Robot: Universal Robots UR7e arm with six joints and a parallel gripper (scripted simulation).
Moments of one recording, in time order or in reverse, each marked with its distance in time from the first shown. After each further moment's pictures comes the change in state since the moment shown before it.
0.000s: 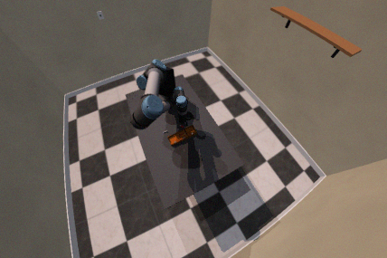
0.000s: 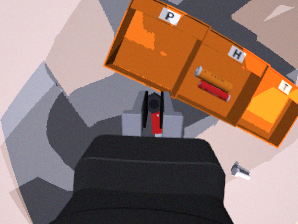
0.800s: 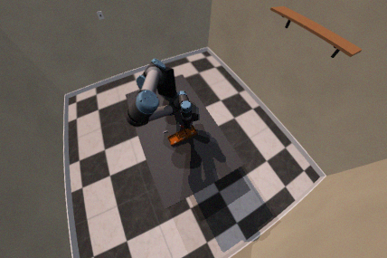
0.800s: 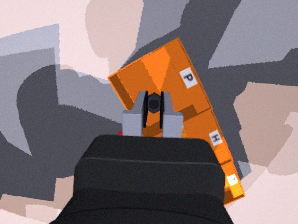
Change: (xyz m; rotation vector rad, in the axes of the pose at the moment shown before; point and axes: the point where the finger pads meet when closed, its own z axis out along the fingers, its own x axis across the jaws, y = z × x) arm -0.003 -0.046 0.002 -0.014 -0.008 -0.636
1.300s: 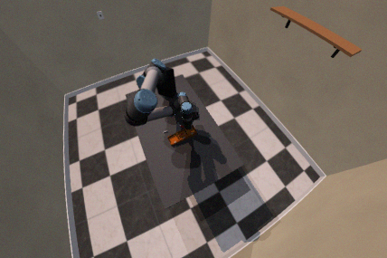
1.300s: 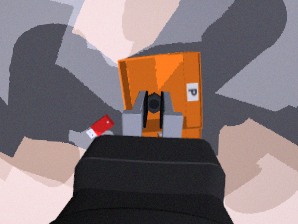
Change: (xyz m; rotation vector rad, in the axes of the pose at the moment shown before) arm 0.000 0.000 0.000 -0.007 -0.010 -0.393
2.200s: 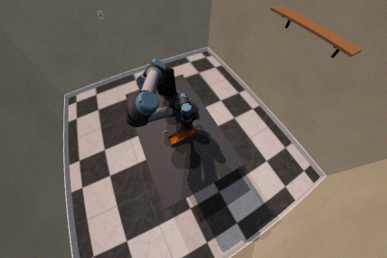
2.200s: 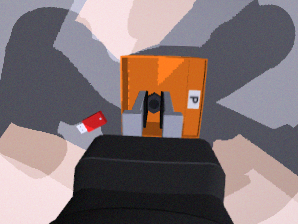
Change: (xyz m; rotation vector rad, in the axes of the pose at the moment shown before) arm 0.000 0.000 0.010 0.006 0.006 -0.135
